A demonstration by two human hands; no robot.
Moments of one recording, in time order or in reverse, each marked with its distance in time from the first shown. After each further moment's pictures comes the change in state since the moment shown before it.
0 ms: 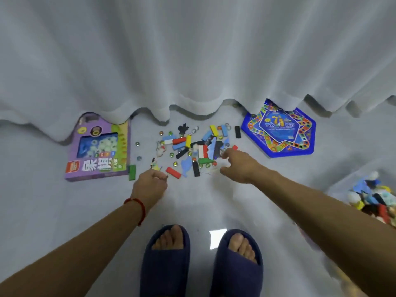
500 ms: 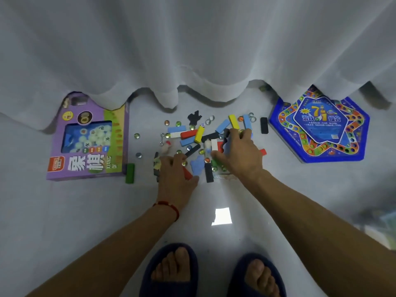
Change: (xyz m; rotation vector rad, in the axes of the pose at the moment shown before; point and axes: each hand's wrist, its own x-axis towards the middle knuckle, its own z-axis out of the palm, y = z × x) left_hand 0.072 -0.003 0.067 0.355 0.070 0.255; right_hand 0.122 -0.015 0.053 -0.110 0.346 0.022
